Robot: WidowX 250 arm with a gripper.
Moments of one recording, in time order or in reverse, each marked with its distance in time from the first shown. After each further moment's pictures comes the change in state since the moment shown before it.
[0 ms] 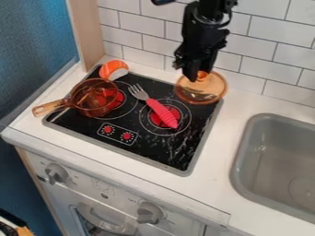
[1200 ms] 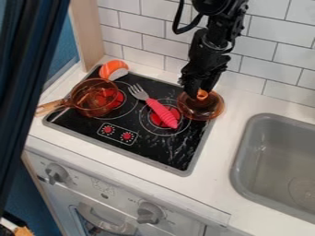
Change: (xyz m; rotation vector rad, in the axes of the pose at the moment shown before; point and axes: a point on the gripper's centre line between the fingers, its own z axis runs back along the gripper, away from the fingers) arm -0.002 -0.009 -0.051 0.133 -0.005 -0.054
